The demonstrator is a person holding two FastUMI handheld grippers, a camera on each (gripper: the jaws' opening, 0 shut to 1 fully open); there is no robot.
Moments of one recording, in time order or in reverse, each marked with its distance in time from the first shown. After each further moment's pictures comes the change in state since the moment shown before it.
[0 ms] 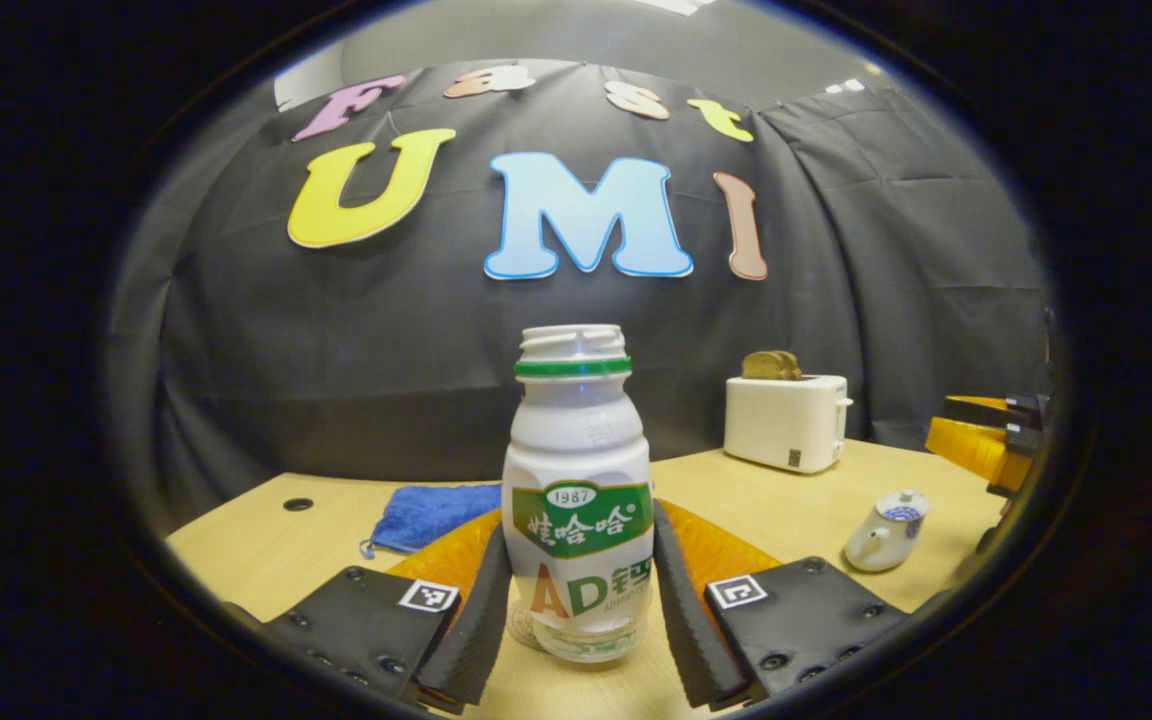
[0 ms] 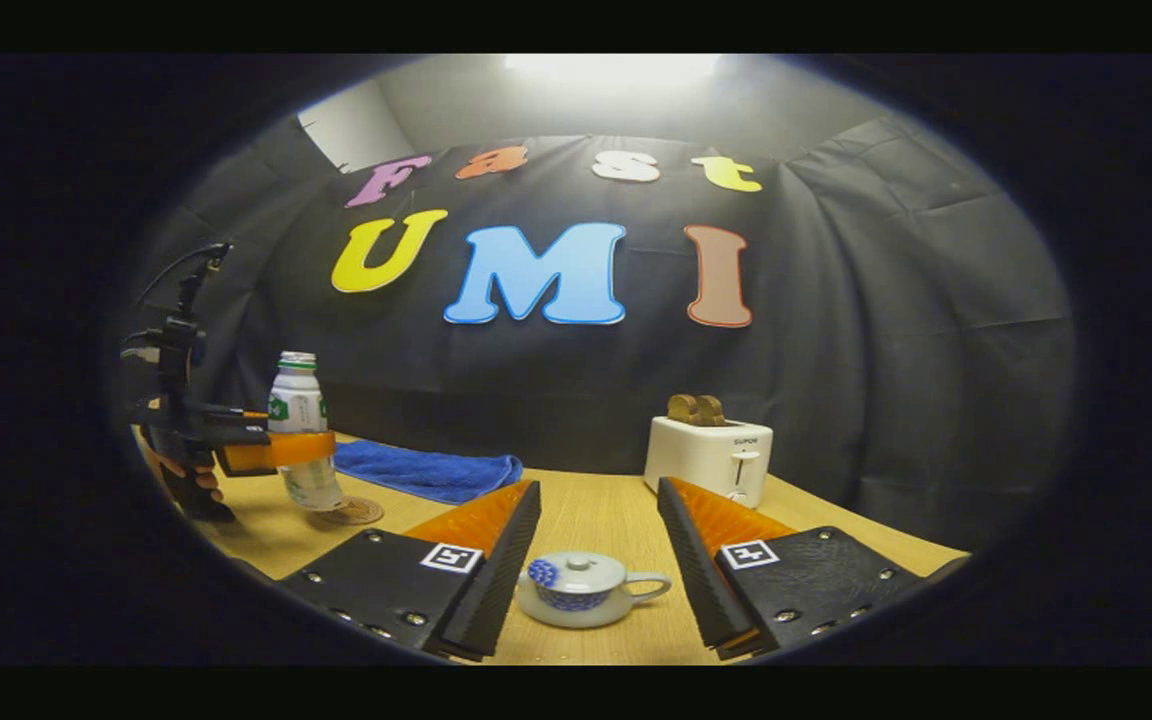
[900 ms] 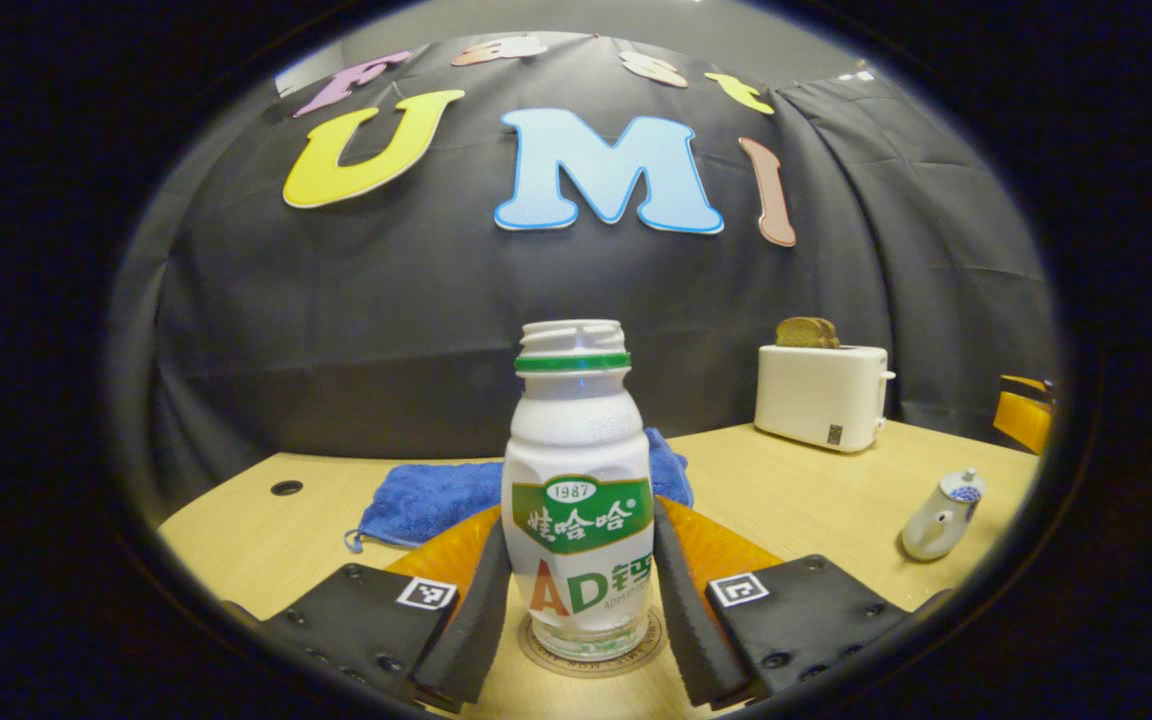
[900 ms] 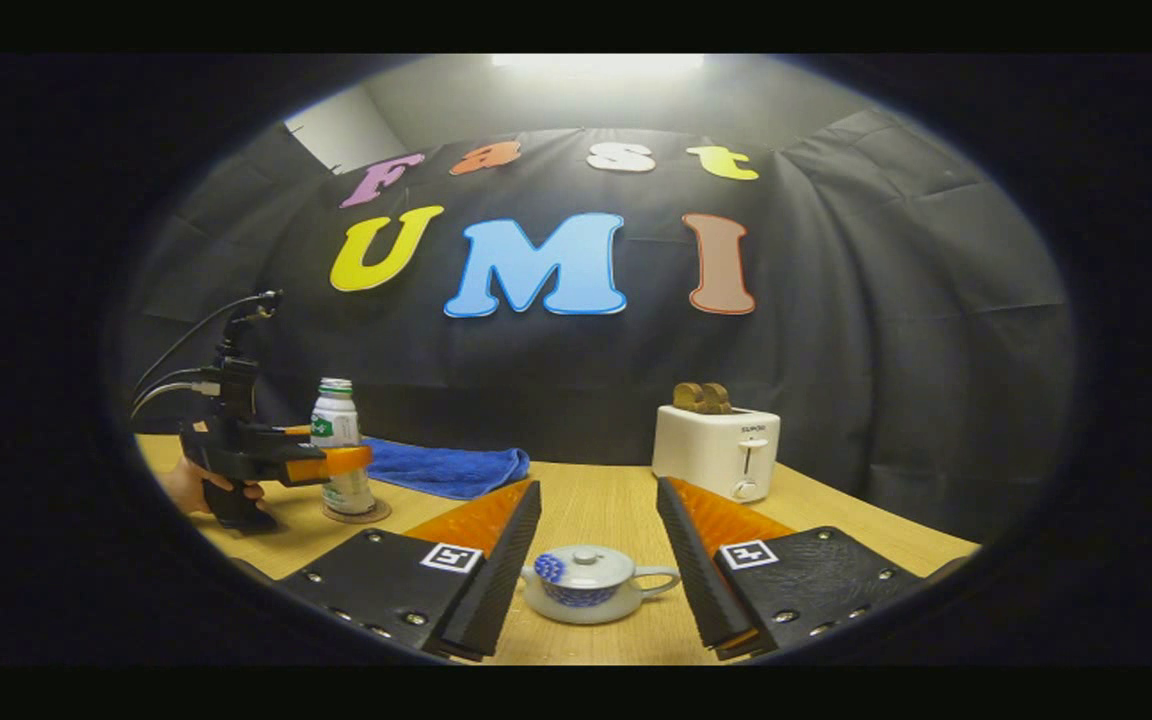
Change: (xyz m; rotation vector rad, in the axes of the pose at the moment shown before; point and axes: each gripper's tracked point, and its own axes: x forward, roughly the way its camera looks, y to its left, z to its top) left arm 0.050 0.027 -0.041 -0.007 0.073 0.048; right arm 0.002 0.001 -0.005 0.034 0.020 0.014
